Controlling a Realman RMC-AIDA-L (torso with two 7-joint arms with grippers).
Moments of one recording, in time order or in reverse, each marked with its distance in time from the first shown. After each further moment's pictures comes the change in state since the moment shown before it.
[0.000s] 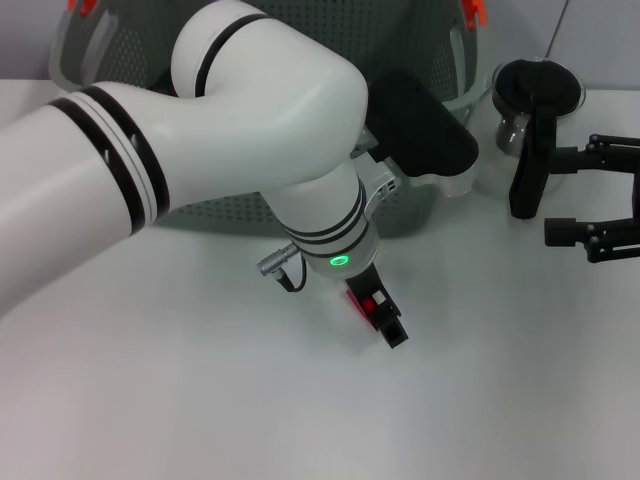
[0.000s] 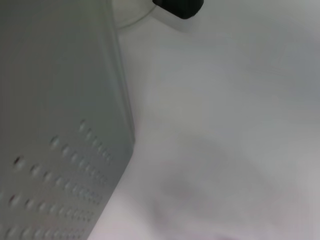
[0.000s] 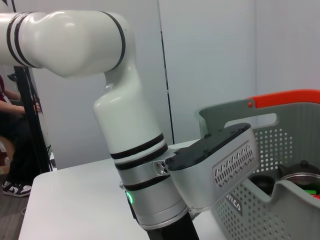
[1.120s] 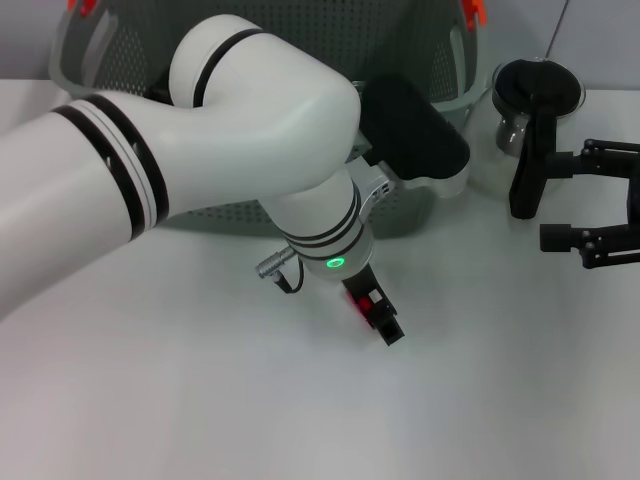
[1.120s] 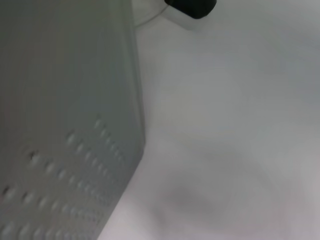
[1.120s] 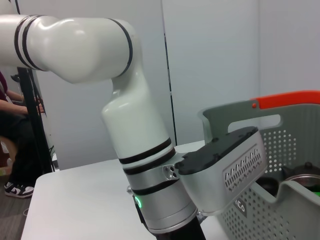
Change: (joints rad) left arm -0.002 0.000 0.011 -0.048 -0.005 -0.056 0.000; right arm -0.003 0.007 0.000 0.011 0.000 0.000 -0.020
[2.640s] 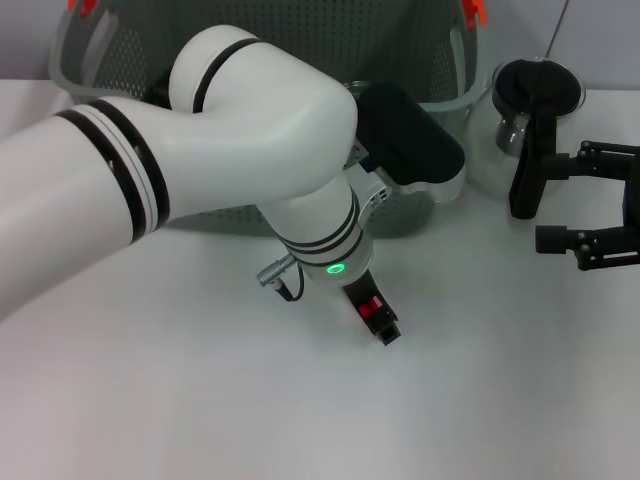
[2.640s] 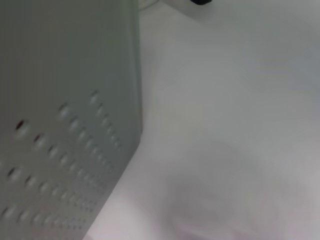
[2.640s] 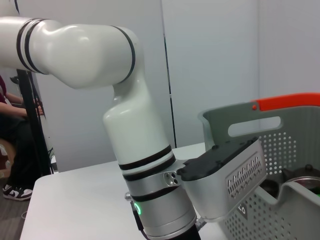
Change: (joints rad) left arm -0.005 0.000 0.011 -0.031 -0.032 -0.017 -0.013; right arm -0.006 0.009 0.000 0.000 0.004 0.006 -0.012
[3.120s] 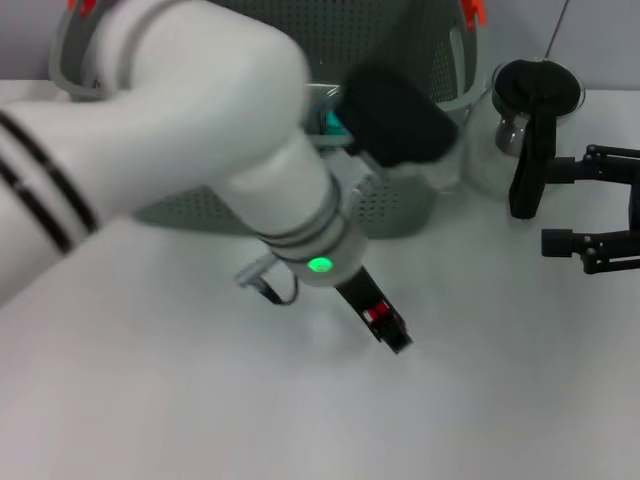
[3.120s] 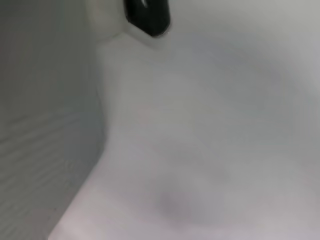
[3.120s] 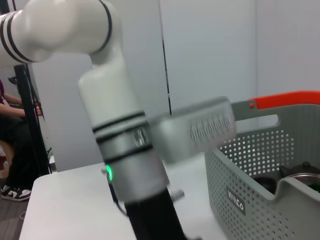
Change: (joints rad) left arm 0.165 0.002 -0.102 0.326 0.023 0.214 0.045; right arm -0.010 -0.002 0.007 -0.003 -0.003 -0.006 0.000
